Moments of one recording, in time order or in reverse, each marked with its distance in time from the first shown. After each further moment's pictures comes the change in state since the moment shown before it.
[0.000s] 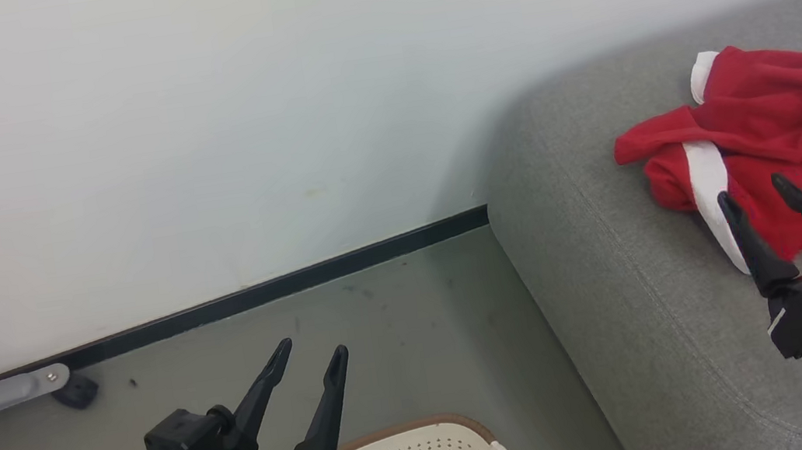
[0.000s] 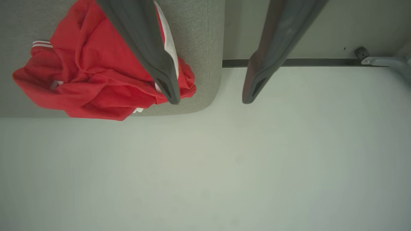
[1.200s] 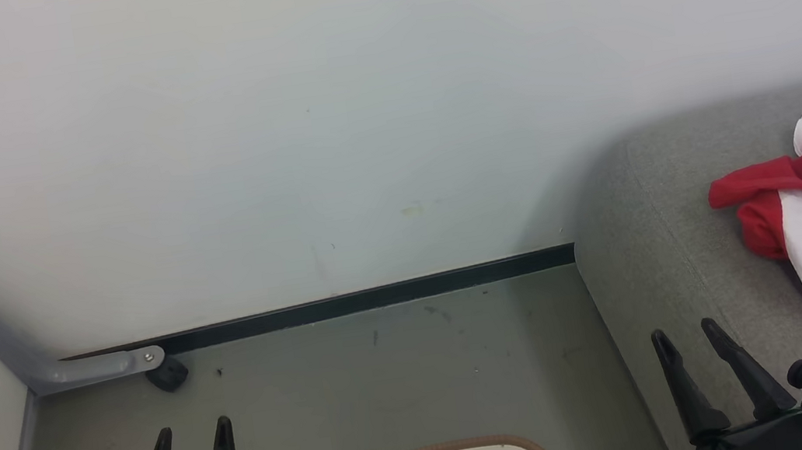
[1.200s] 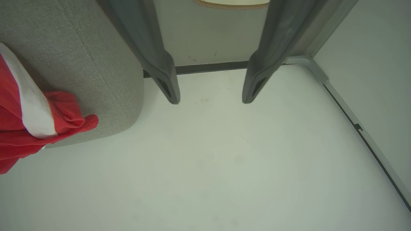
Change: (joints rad) left arm 0.252 -0.022 0.291 0.005 0.134 0.128 -0.001; right arm 0.418 0.201 -0.106 -0.357 -0.030 -0.119 -0.009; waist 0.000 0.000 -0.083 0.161
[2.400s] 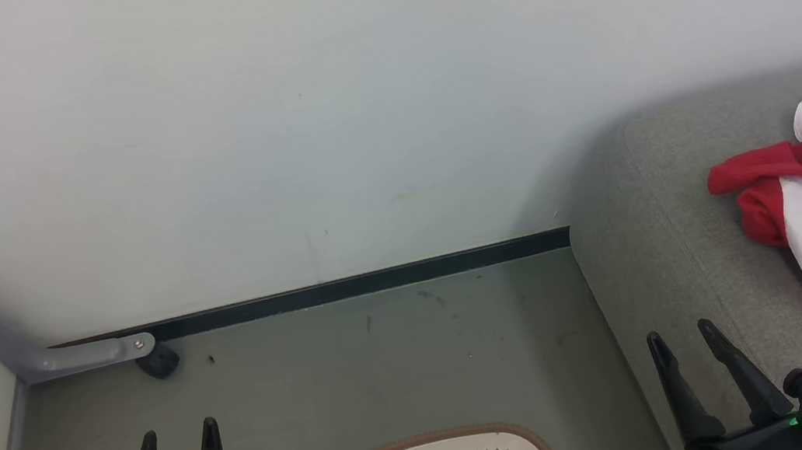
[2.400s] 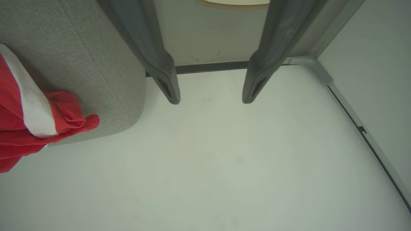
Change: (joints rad) left arm 0.064 -0.092 0.143 -0.051 0.125 -0.024 0.000; right arm 0.036 0.059 -0.066 -0.036 -0.110 0.018 -0.001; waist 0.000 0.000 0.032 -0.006
